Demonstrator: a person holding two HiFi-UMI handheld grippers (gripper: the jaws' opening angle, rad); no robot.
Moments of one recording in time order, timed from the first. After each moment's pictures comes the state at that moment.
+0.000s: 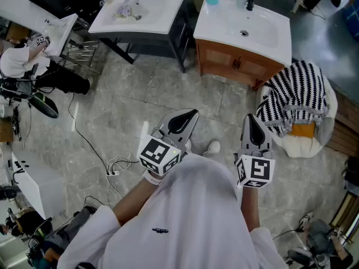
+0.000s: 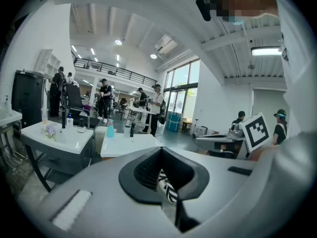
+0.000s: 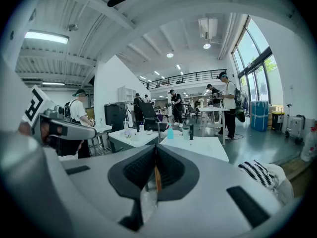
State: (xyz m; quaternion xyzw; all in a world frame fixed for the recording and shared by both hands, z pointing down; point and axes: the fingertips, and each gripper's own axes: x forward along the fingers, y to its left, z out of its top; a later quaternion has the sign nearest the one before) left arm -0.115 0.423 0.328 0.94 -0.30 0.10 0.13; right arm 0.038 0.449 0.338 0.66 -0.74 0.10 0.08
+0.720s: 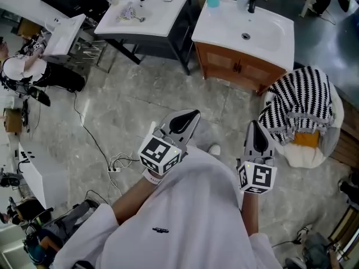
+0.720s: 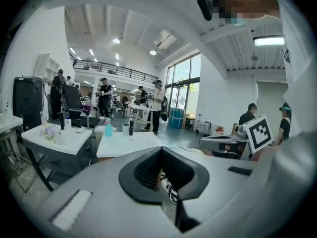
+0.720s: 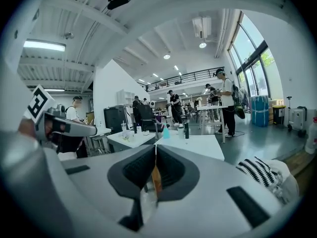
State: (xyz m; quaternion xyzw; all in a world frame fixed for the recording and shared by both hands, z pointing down) left arm -0.045 0.422 0.334 0.93 -0.32 0.13 0.13; right arm 0.117 0.457 0.355 0.65 -0.75 0.11 0.06
